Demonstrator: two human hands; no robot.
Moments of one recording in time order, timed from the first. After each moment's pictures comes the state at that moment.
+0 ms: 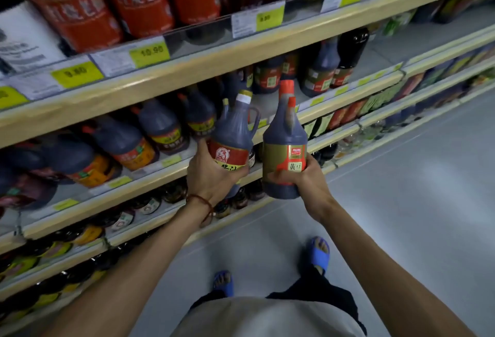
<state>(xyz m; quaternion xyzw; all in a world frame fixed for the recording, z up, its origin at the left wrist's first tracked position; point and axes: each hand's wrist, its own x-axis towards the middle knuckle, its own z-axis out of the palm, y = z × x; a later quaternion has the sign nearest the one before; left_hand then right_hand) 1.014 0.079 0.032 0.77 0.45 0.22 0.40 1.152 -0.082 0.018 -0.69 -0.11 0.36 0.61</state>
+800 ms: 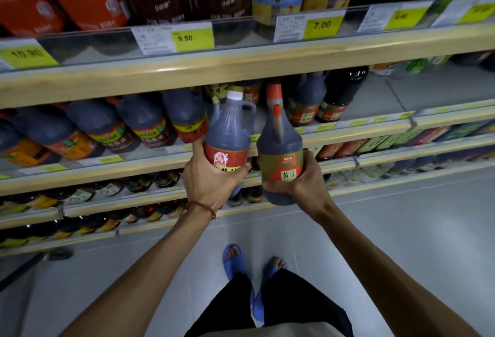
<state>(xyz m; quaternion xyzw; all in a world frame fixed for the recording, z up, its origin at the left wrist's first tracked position) 1.182 0.017 0.018 0.68 0.56 0.32 0.34 1.354 -0.099 0.014 -0.71 -0.27 0.39 0.51</state>
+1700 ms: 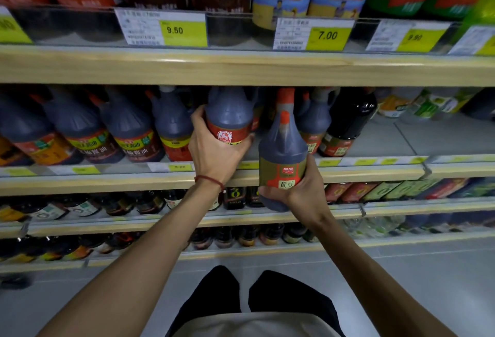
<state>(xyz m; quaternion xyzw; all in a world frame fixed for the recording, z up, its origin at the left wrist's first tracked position) 1.265 0.076 0.004 0.61 0.51 0.53 0.29 1.401 -0.055 -0.018 -0.68 -0.38 0.31 0.55</state>
